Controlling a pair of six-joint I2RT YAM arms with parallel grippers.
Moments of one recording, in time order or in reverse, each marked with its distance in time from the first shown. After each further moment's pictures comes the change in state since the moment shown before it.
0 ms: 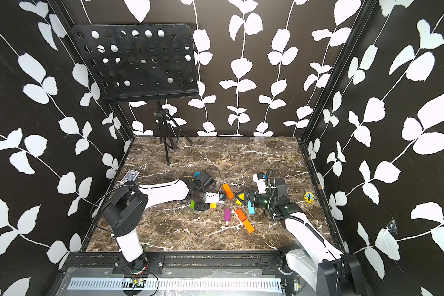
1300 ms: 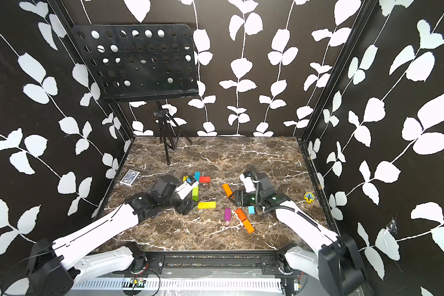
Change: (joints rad) left arm 0.137 -0.761 -0.364 0.063 0.035 -0.758; right arm 0.278 0.208 0.224 -0.204 0.324 -0.062
